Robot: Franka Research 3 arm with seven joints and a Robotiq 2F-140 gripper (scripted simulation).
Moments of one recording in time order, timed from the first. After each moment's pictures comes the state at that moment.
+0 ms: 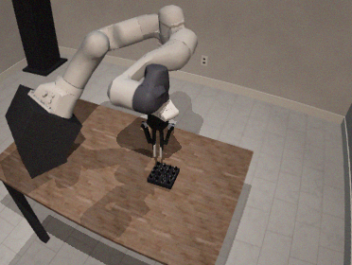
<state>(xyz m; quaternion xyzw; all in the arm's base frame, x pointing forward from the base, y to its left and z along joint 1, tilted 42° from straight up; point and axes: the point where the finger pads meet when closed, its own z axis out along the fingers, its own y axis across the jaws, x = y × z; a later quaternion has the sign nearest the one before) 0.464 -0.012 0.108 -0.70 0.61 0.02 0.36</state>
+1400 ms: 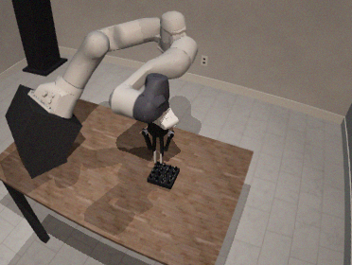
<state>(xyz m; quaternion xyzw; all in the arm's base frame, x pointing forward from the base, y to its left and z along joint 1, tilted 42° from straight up) 0.480 0.008 0.082 -0.70 0.62 0.02 0.36</state>
